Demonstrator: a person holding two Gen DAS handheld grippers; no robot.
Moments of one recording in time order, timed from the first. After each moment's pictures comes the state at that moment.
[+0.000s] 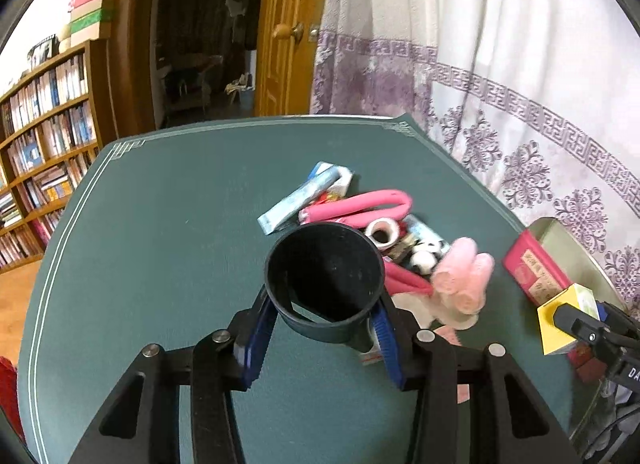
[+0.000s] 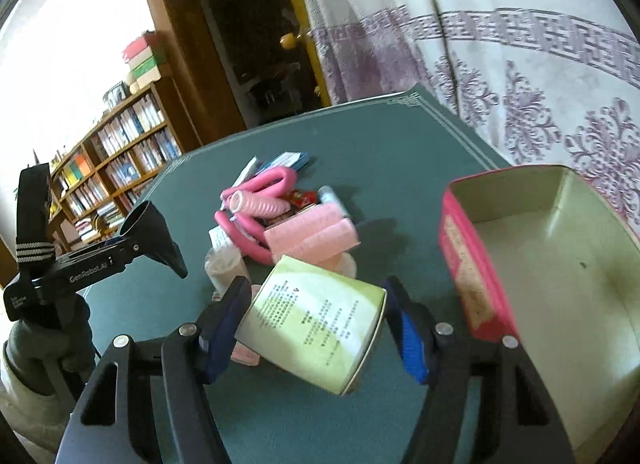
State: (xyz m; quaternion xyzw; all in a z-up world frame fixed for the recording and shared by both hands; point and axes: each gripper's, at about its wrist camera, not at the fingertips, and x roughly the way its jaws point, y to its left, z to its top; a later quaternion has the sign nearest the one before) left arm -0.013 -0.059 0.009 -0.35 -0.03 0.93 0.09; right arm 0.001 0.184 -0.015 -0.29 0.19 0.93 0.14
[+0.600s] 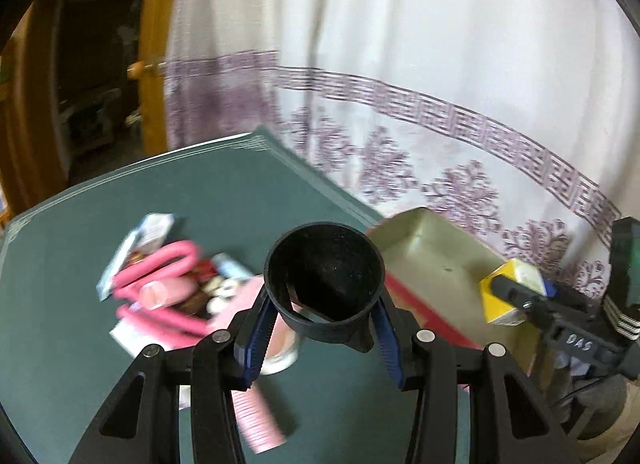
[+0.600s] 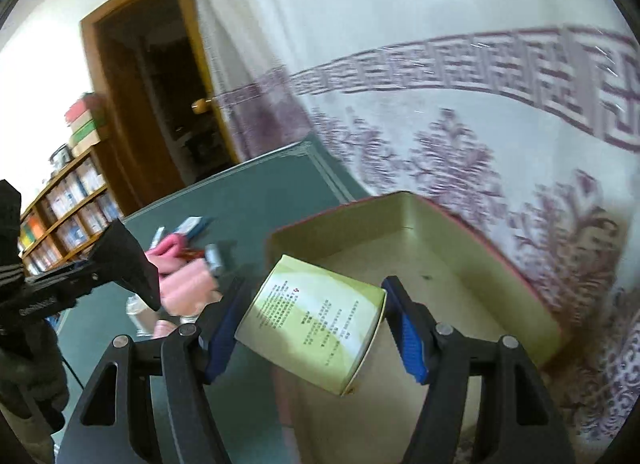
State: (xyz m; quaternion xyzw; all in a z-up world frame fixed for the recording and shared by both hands) left arm -0.002 0.094 0.055 -0.33 0.02 0.91 0.26; right arm 0.107 0.263 0.008 -0.22 0.21 0.91 0.27
